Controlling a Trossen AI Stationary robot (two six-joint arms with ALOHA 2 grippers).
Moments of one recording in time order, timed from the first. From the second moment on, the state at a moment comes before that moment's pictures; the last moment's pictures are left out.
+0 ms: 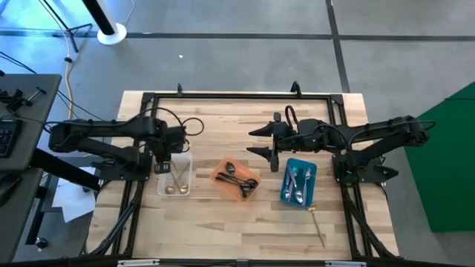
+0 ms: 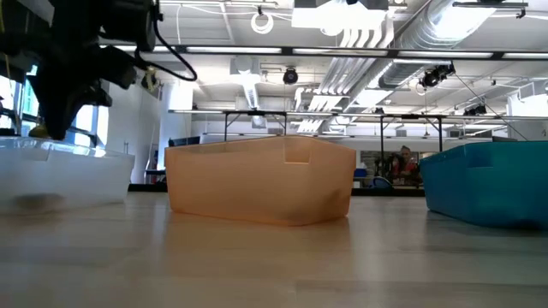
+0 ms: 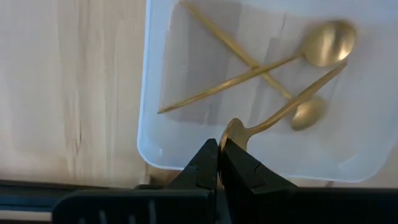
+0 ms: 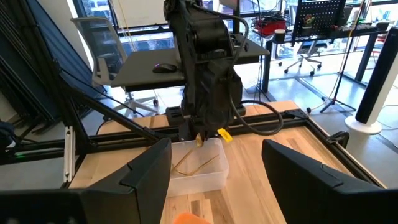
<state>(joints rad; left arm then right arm) 0.18 1.11 0.80 -1.25 0.08 0.01 0.12 1.26 1.08 0.04 0.19 0.10</state>
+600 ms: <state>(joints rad) 0.18 1.26 0.79 -1.16 0.07 0.06 0.12 1.26 1.08 0.02 0.19 0.10</state>
